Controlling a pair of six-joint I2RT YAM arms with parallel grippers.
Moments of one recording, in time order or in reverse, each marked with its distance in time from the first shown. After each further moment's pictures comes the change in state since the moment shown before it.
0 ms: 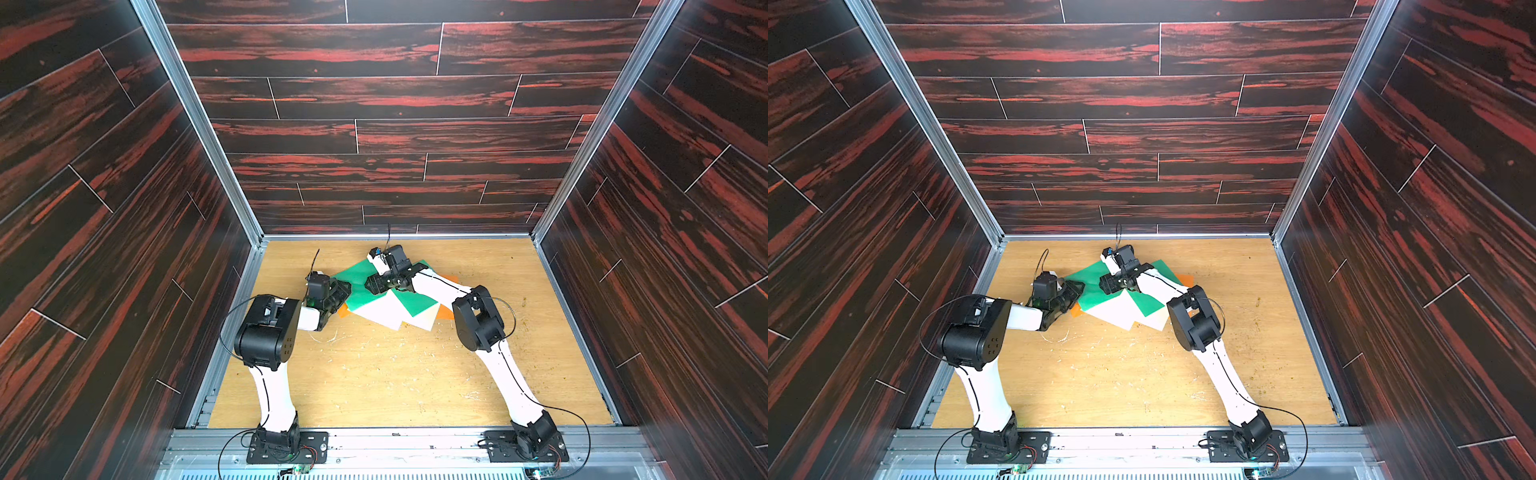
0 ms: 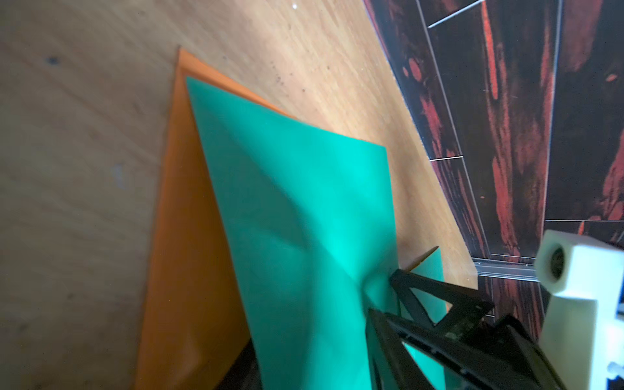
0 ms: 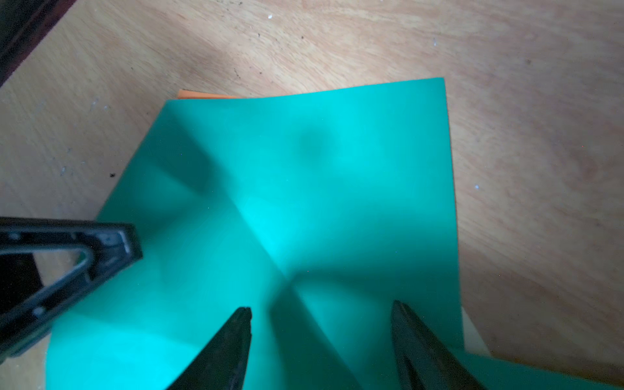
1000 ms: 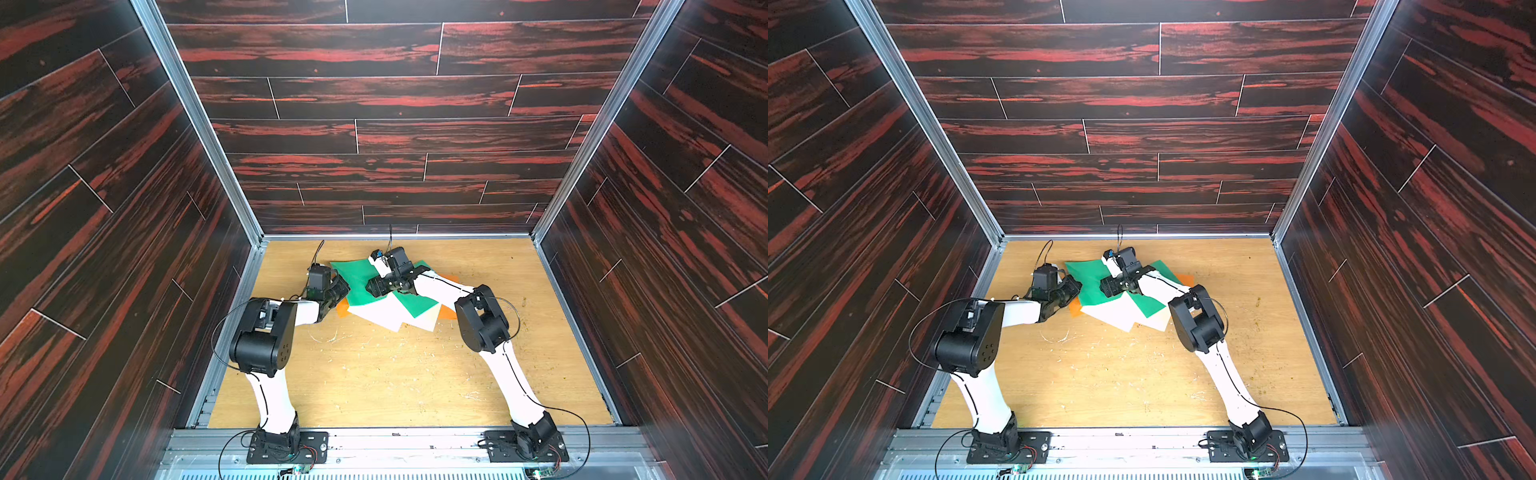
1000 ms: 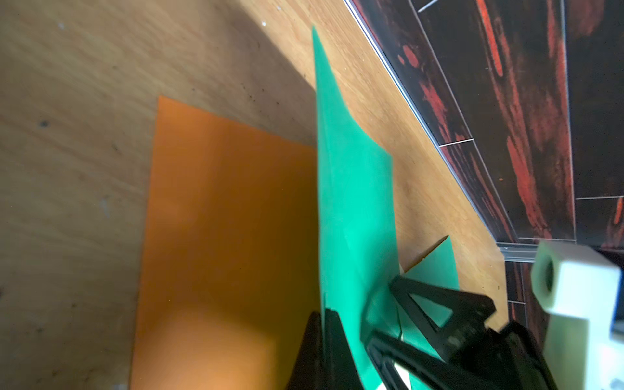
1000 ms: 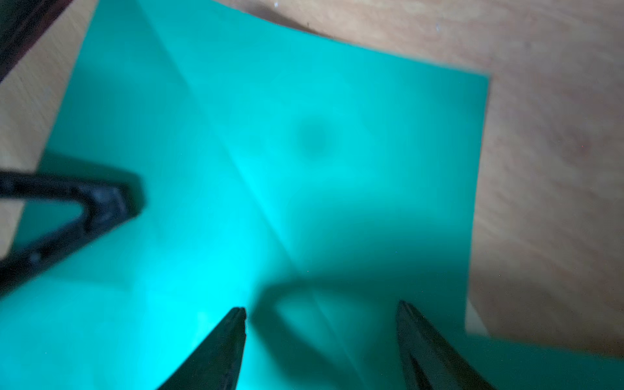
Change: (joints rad) left arm -0.003 -0.064 0.115 -0.253 -0.009 0.138; right arm 0.001 -0.111 -0.170 0.070 0.010 -0.003
